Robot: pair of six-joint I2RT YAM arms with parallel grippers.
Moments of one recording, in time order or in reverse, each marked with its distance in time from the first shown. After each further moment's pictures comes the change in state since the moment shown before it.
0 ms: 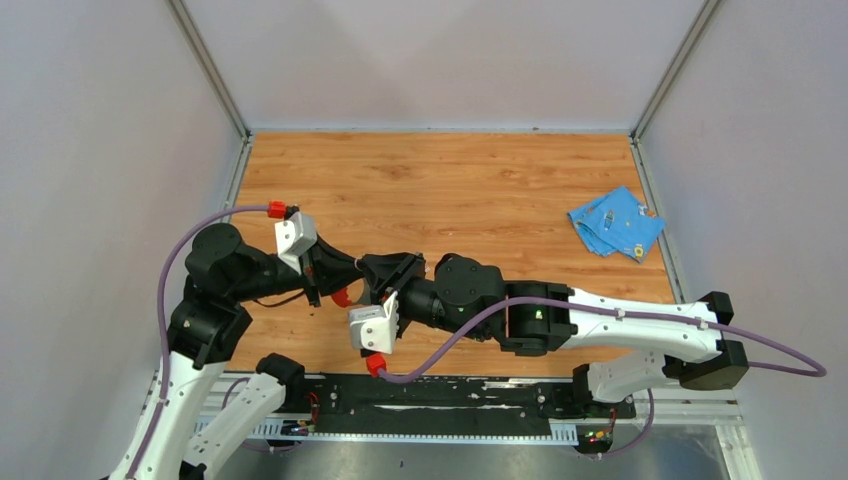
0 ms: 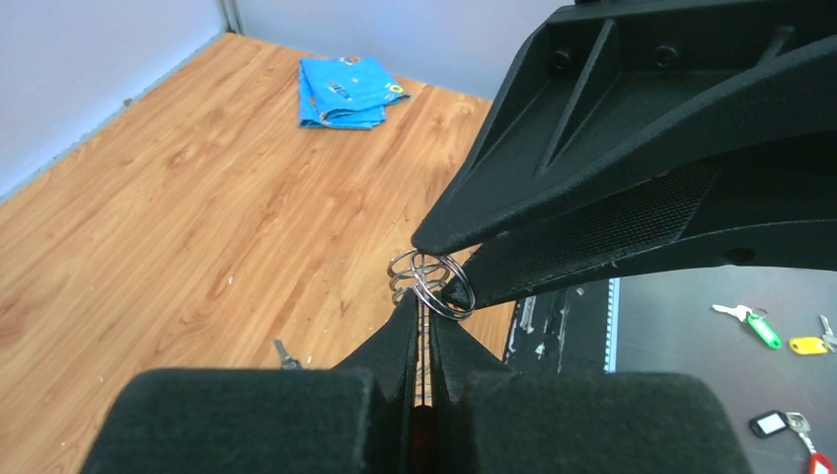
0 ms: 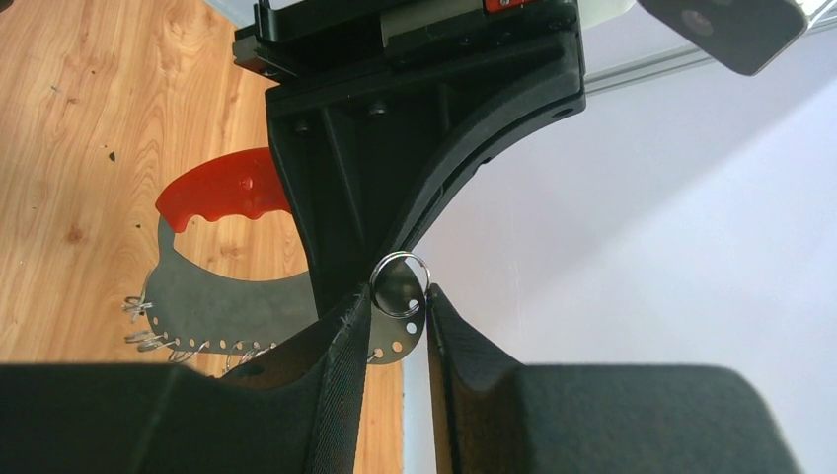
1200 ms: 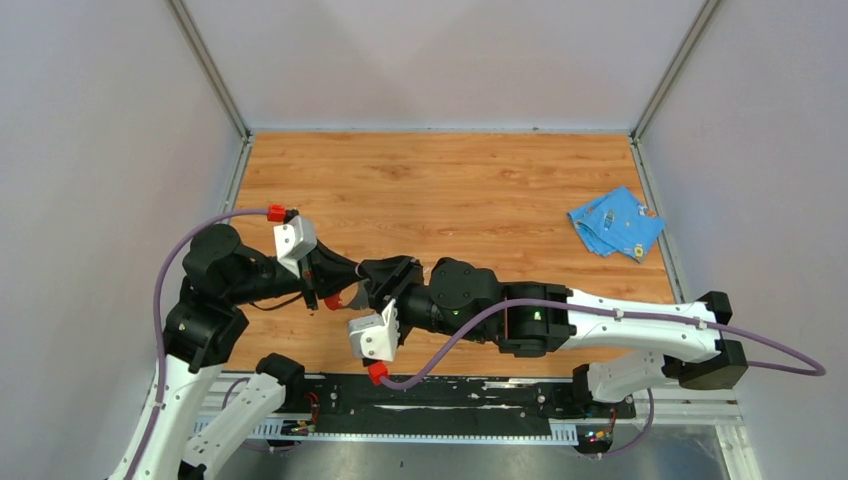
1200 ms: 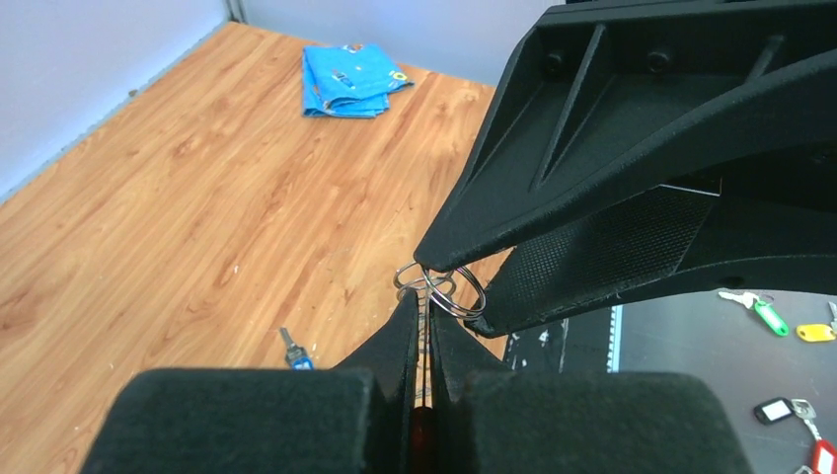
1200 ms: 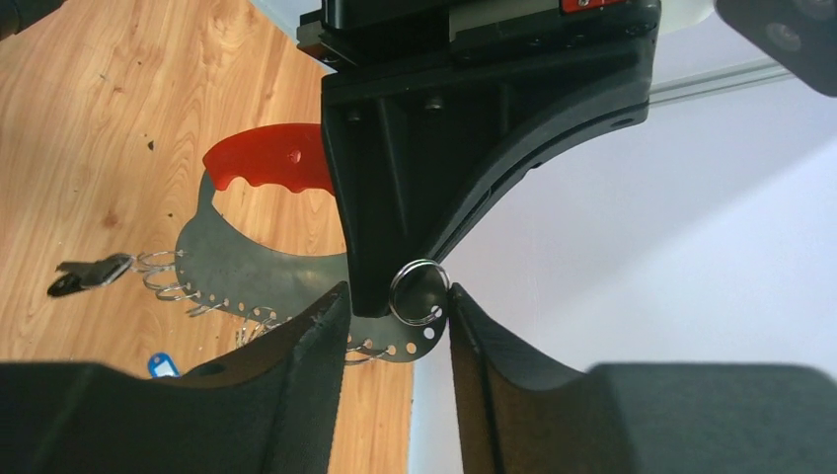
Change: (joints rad) left arm 0.000 -0.005 0.026 -0.066 -0.011 0.045; right arm 0.011 0.006 0.000 -0.057 -0.047 -0.001
